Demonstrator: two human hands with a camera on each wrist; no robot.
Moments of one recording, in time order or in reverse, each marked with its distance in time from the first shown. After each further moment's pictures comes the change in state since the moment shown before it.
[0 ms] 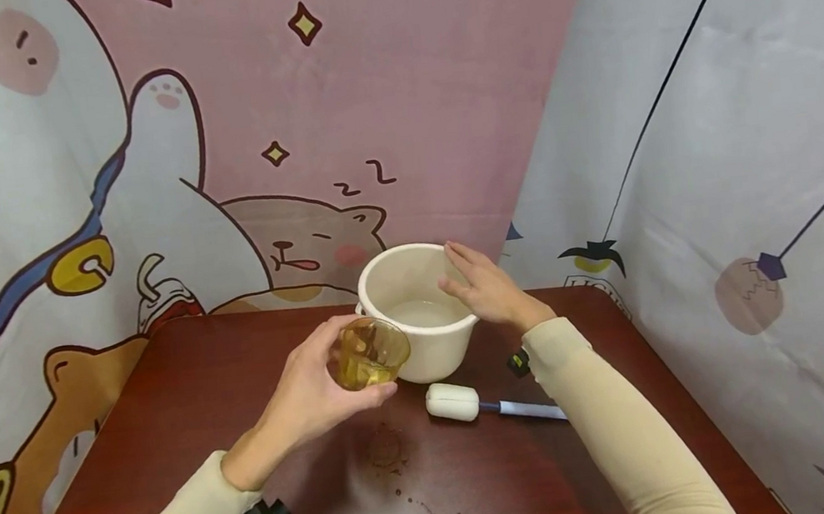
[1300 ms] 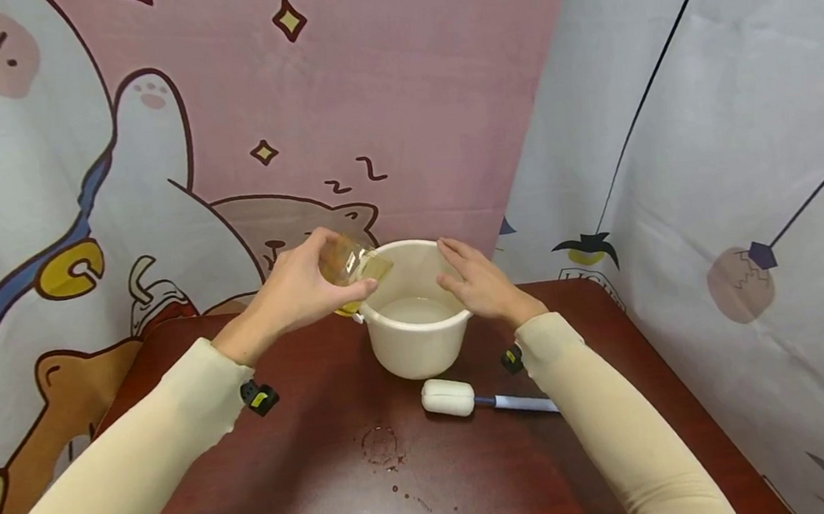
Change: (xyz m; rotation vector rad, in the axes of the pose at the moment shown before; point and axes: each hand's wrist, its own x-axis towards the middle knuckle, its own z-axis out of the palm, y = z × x) left_hand 0.111 0.016 -0.050 0.255 -0.132 -0.134; right_hand -0.004 -0.002 0.001 0.003 0.046 -0.019
